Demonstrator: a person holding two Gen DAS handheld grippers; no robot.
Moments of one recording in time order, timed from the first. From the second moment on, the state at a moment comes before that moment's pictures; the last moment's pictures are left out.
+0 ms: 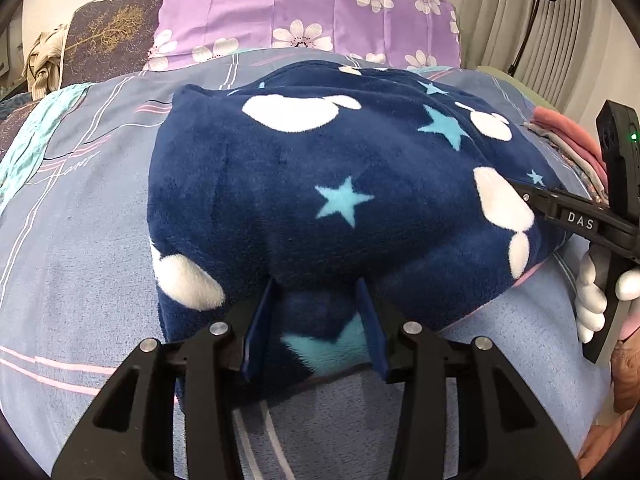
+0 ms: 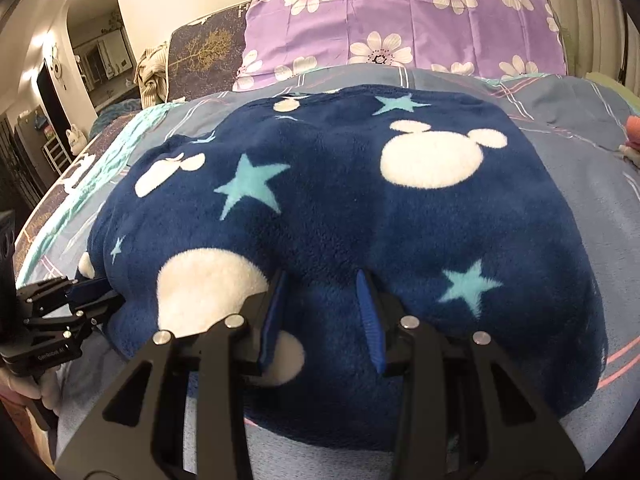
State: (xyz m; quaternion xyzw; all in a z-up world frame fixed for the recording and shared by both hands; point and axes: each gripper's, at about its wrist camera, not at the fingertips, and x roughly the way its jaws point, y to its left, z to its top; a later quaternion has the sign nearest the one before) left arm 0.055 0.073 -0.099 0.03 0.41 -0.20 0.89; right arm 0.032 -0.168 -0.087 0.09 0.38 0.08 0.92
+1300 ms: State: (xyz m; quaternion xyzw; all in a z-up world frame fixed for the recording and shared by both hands) left arm 0.078 0.084 -0.094 0.05 0.38 -0.13 0.92; right arm 0.033 -0.121 0.001 0.06 0.34 0.04 0.94
